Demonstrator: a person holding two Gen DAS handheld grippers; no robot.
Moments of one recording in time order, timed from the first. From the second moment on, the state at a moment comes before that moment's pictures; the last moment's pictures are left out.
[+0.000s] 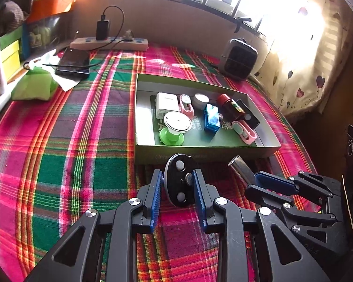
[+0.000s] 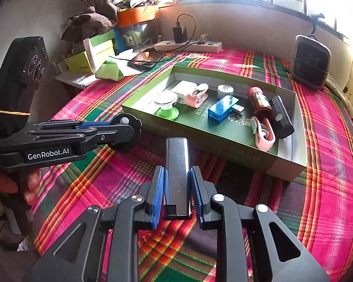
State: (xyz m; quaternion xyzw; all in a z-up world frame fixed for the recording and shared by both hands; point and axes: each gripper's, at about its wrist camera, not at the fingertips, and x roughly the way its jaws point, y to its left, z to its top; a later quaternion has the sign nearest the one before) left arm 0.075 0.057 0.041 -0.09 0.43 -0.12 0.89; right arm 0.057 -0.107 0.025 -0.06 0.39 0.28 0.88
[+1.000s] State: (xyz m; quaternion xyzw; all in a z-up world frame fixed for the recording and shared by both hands) left arm 0.113 0.033 0.075 -0.06 0.39 -0.14 0.91; right arm 0.082 -0.134 0.062 -0.03 0.35 0.23 0.91
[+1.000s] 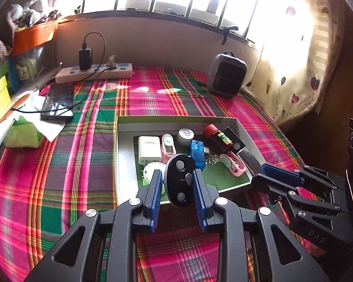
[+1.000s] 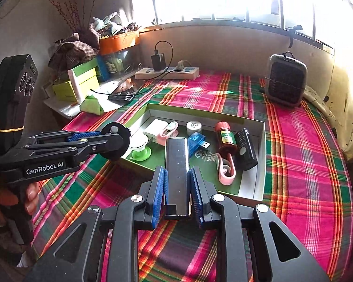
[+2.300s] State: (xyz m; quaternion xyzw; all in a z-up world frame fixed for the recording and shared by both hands) left arm 0.178 0.008 0.041 -0.04 0.43 -0.13 0.89; right arm 0.159 -0.154 0.046 -0.03 0.38 0.17 0.91
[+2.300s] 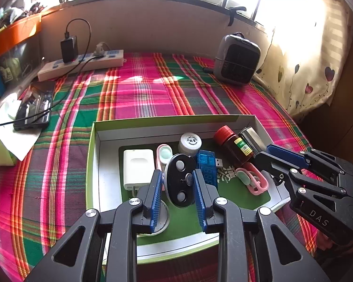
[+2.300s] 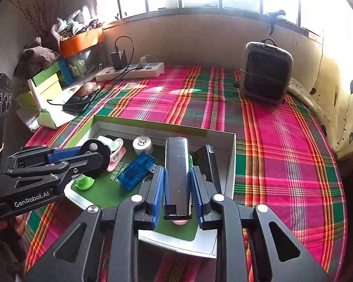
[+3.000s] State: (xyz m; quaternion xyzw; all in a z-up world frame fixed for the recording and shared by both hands) left arm 0.188 0.007 0.029 -0.04 0.45 -0.13 0.88; right arm 0.177 -0.168 0.034 -0.03 0.40 0.13 0.91
